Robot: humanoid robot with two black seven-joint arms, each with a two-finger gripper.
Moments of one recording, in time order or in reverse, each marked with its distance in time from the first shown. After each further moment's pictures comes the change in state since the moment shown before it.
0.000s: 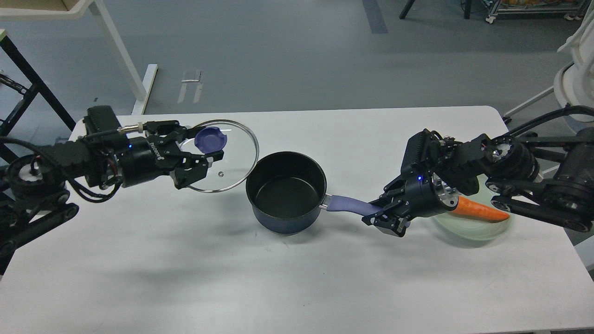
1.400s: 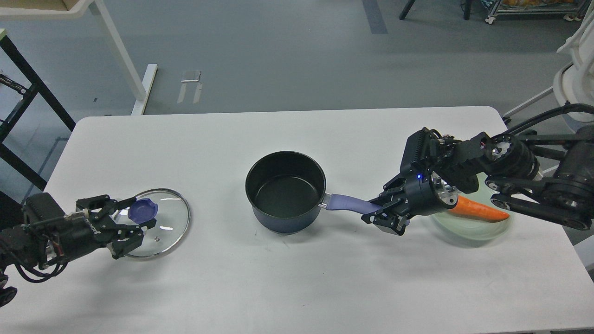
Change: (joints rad) left arm 0.288 0.047 0.078 0.223 -0.004 0.216 0.000; right arm 0.009 0.004 -0.001 0.000 0.000 0.001 0.000
